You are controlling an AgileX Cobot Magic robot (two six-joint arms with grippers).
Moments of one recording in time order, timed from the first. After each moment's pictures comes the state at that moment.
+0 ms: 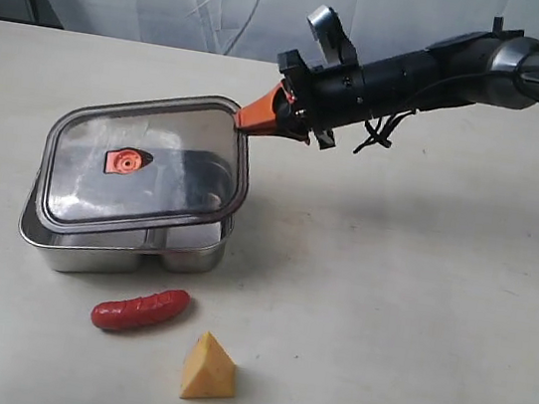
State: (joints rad) left arm 0.01 0.02 0.00 -0.02 0.24 0.00; right arm 0.27 2.31 -1.66 1.34 1.21 -0.85
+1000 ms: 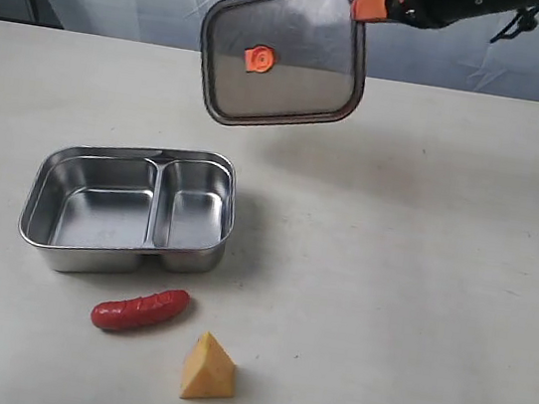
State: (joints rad) left arm 0.01 0.02 0.00 -0.02 0.24 0.00; right arm 0.12 1.97 -1.66 1.06 0.89 -0.97
